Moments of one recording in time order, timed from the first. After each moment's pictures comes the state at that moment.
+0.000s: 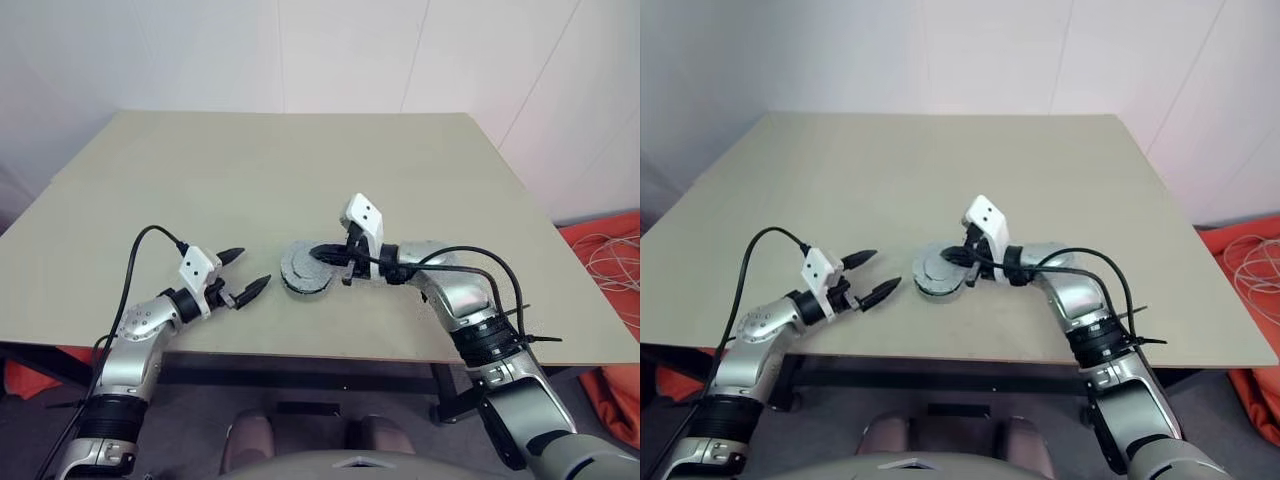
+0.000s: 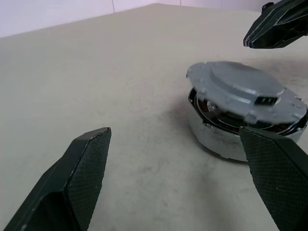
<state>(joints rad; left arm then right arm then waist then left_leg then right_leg) -0.10 0.42 0.04 0.12 -0.29 -0.02 -0.83 -0.53 -0.33 0.25 0.11 0.22 0.47 0.95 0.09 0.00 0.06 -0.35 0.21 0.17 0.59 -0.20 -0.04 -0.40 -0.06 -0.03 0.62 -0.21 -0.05</state>
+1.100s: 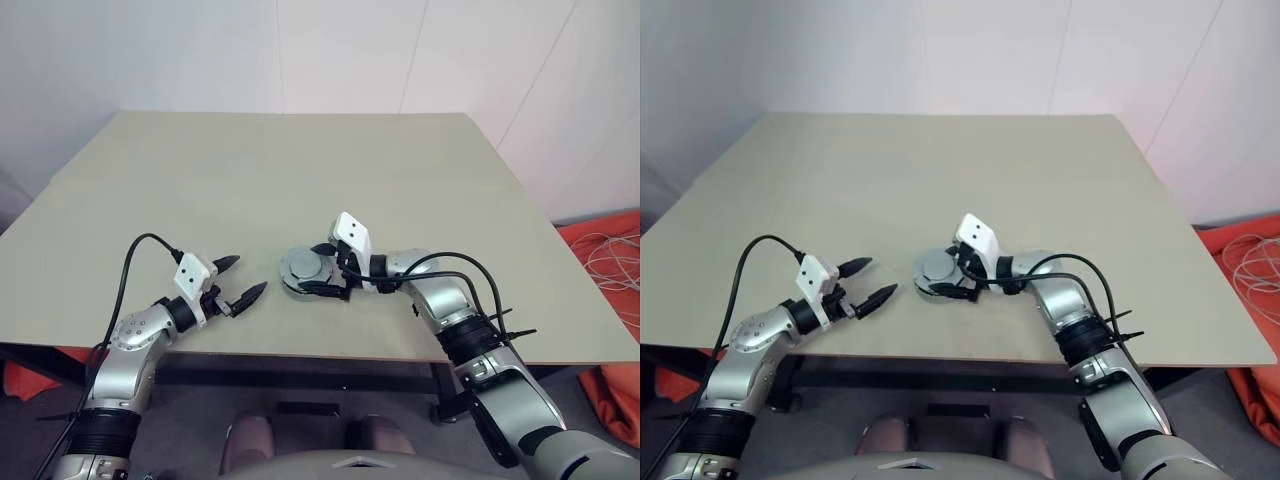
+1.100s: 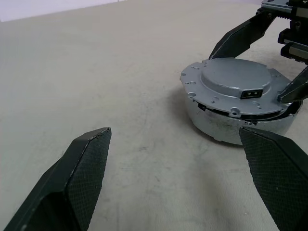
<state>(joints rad) -0.03 0.44 0.05 0.04 -0.31 0.03 -0.80 -0.54 -0.28 0.31 0.34 0.10 0.22 0.97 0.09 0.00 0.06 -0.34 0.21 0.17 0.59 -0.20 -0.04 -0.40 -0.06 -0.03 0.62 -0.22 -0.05</state>
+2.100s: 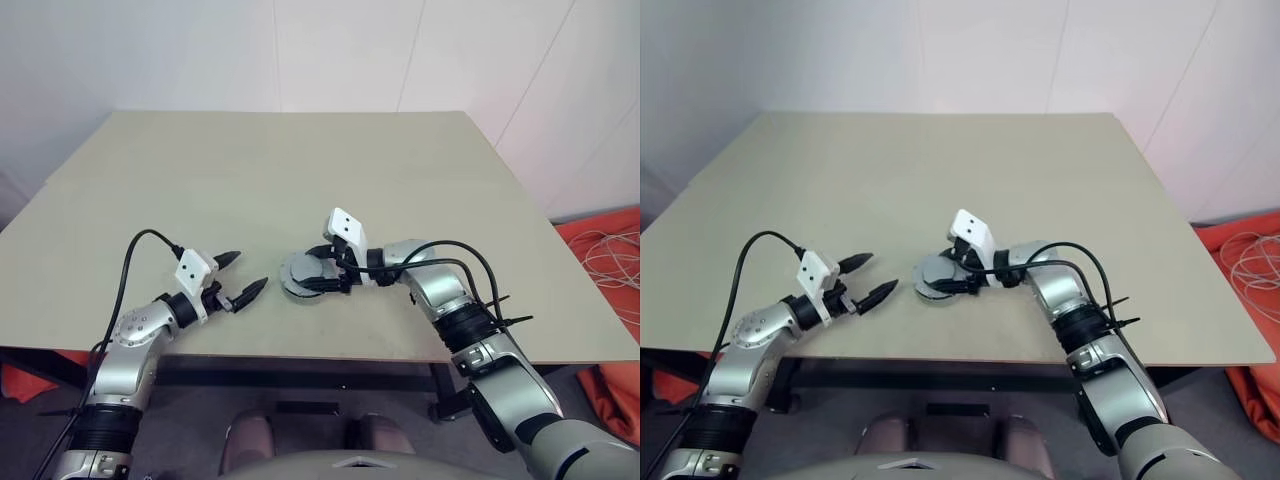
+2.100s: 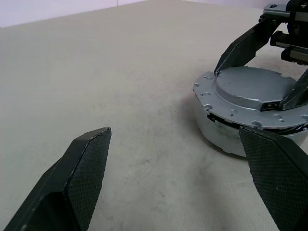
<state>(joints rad) -0.05 0.43 0.05 0.05 -0.31 0.03 -0.80 -0.62 -0.29 0.32 0.37 0.10 0.29 1.11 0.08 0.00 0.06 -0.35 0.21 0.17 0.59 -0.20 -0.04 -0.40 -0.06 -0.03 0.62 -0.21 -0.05</state>
